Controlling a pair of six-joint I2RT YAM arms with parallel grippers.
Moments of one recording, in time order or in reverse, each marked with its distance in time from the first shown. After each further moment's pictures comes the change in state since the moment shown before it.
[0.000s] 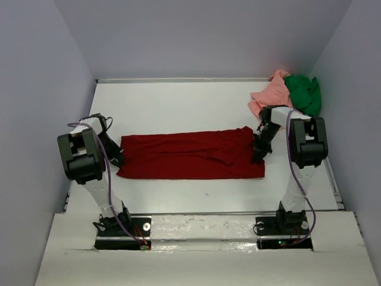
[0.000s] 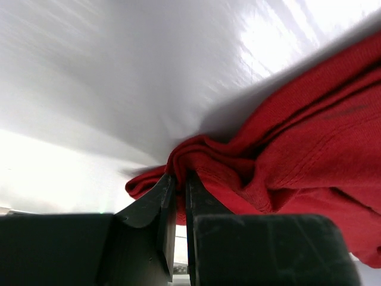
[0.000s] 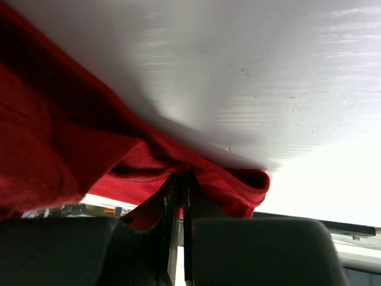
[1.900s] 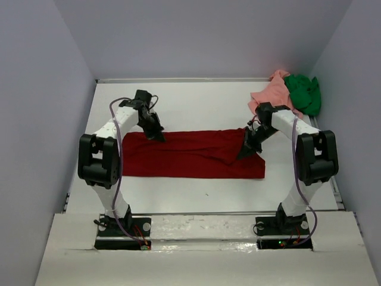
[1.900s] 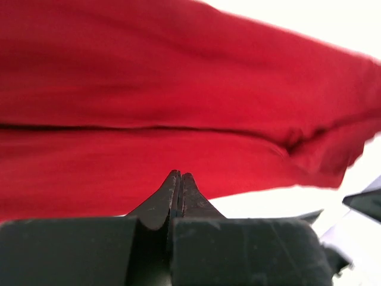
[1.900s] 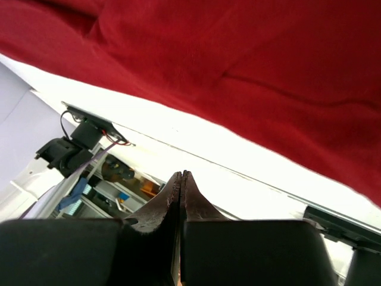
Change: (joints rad) left arm -0.439 -0.083 0.201 0.143 0.230 -0.129; right arm 0.099 -0.225 -0.084 0.065 -0.394 0.117
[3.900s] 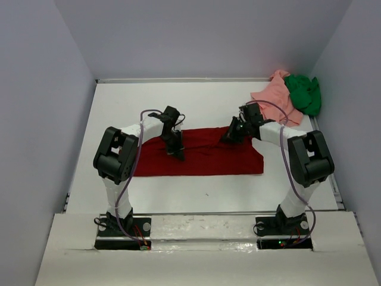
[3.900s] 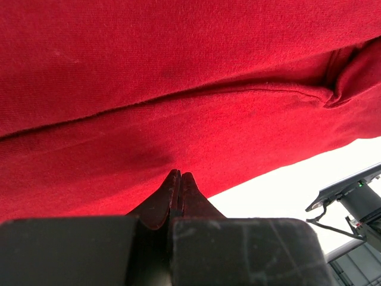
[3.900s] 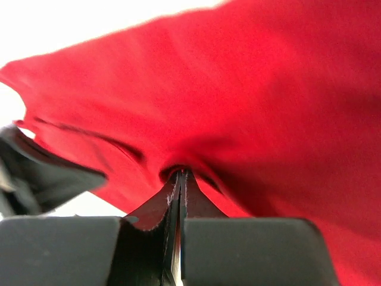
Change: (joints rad) left arm -0.301 0.132 -0.100 0.132 0.070 0.050; right arm 0.148 -0.065 -0.280 0.915 0.194 0.309
